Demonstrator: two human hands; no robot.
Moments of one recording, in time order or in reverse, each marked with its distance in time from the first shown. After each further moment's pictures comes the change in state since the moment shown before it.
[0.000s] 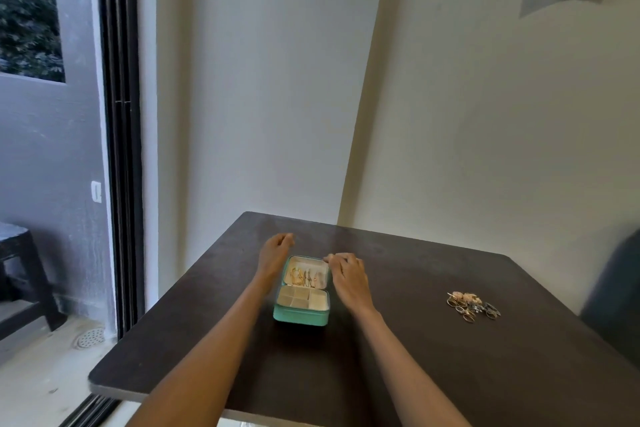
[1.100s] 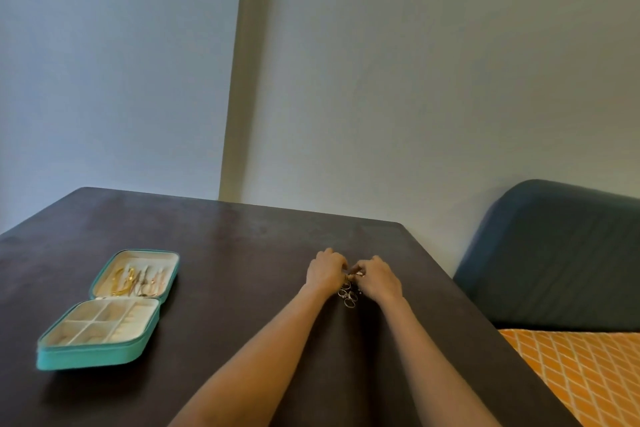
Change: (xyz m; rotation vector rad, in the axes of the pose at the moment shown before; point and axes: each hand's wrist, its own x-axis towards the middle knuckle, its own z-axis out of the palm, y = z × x) left_hand -0.032 0.024 0.346 0.728 -0.589 0.324; right_hand 0.010 0.222 -0.186 -0.512 -0.049 0.439
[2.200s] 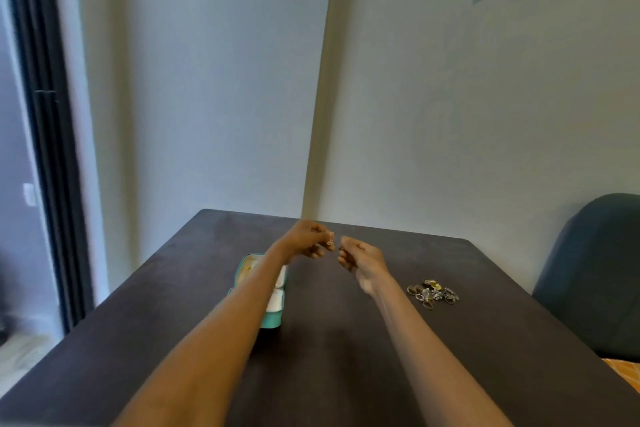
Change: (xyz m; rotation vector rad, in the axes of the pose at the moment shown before) left_hand -0.113 -0.110 -0.192 -0.705 -0.016 -0.185; right_hand -0.082 -0.190 -0.004 1.546 -0.208 0.070
